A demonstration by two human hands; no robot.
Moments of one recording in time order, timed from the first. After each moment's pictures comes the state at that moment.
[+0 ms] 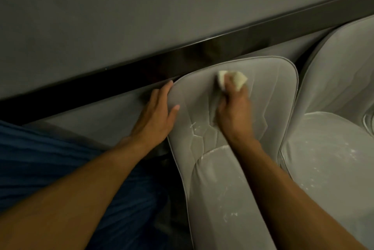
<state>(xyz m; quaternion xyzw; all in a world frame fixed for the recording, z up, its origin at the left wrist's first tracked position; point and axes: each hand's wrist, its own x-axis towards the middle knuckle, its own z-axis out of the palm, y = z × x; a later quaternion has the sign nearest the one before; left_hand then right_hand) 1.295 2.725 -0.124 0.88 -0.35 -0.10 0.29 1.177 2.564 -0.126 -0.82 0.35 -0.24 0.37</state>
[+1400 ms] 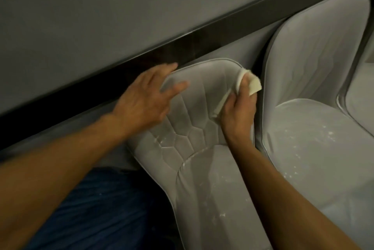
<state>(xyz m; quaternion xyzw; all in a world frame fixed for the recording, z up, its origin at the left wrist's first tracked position) 1.297 2.641 -0.075 0.73 -0.67 0.12 -0.01 1.120 2.503 -0.141 -0.69 0.49 -0.34 0.41</state>
